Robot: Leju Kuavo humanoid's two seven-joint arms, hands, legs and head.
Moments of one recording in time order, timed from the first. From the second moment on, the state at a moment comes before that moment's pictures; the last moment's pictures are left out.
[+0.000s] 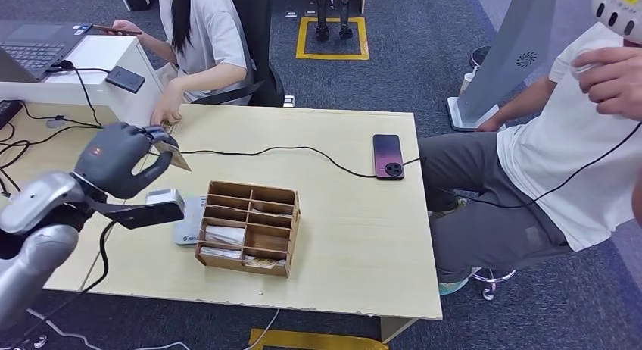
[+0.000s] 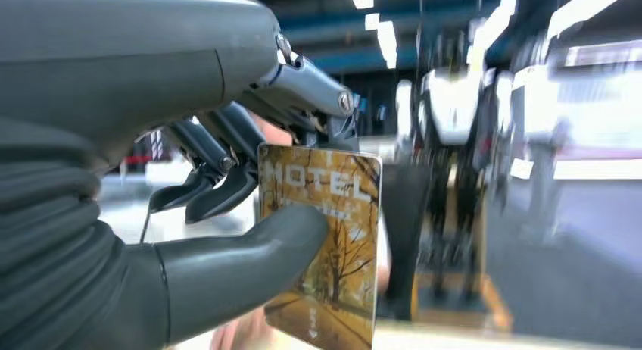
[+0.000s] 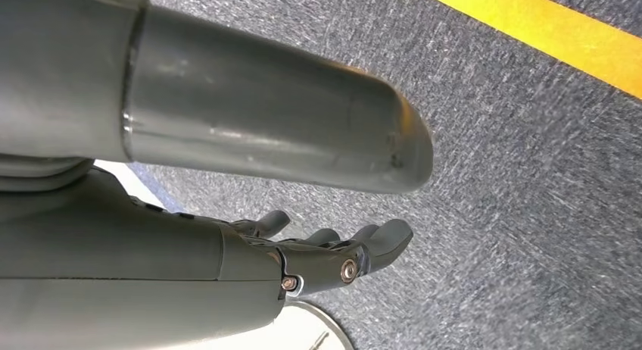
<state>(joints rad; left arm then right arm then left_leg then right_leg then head) -0.38 0.71 -0.31 -1.85 -0.62 -0.16 -0.11 -0.02 0.03 -0.73 -0.20 1.57 -0.33 -0.14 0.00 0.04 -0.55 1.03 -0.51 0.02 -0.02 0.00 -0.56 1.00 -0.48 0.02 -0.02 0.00</state>
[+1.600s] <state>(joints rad) -0.66 0.25 -0.27 -1.13 -0.96 0.13 0.13 -0.04 0.03 -0.69 -0.20 1.57 -0.34 -0.11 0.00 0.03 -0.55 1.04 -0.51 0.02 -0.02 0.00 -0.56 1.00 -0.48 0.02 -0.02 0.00</state>
